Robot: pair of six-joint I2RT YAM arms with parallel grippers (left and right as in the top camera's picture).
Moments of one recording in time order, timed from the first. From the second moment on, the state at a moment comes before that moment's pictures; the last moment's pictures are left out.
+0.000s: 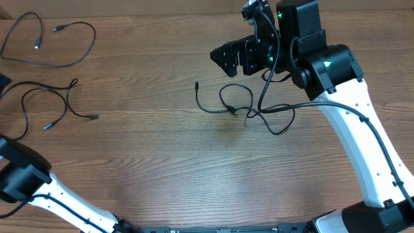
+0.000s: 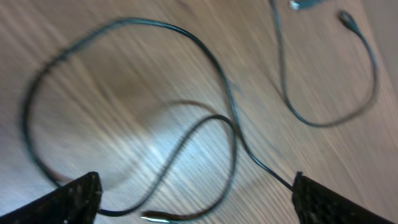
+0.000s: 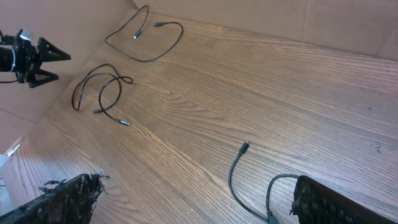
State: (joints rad) left arm 0.83 2.31 2.25 -1.09 0.31 -0.24; right arm 0.37 1.64 1.79 -0.83 -0.44 0.12
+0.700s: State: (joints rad) left arm 0.49 2.31 2.11 -1.19 0.18 -0.04; right arm 0.37 1.65 1.79 -0.83 -0.43 0.12
